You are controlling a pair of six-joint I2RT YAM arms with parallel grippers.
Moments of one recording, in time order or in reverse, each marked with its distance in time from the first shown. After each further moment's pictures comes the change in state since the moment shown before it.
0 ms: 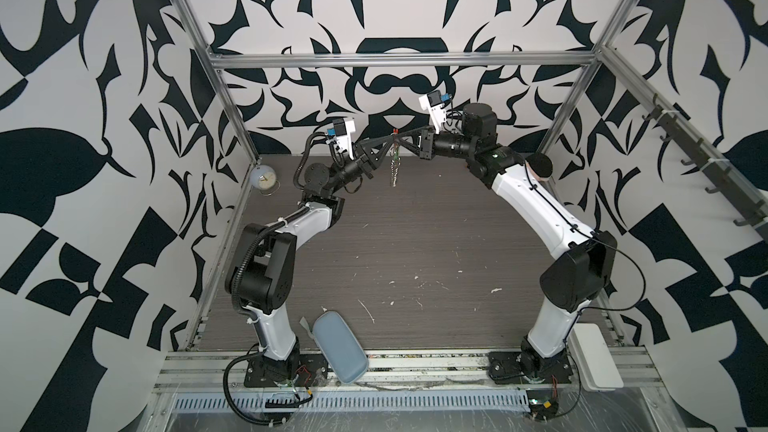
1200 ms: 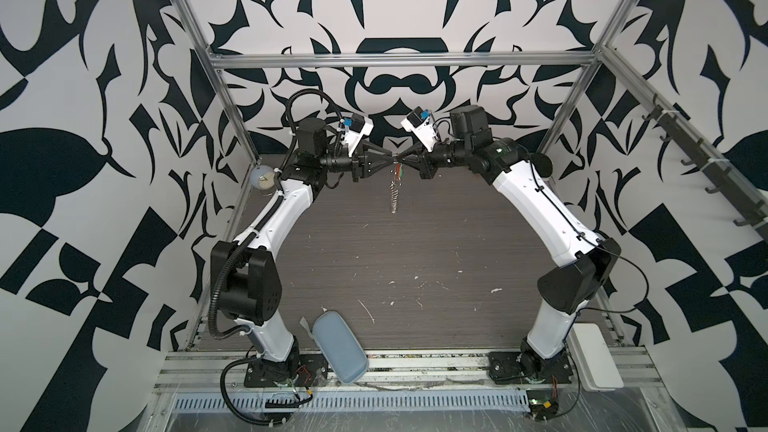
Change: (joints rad) left arm 0.095 -0.095 0.343 -1.294 0.487 0.883; right arm 0.076 0.003 0.189 -0.571 0.208 -0.618
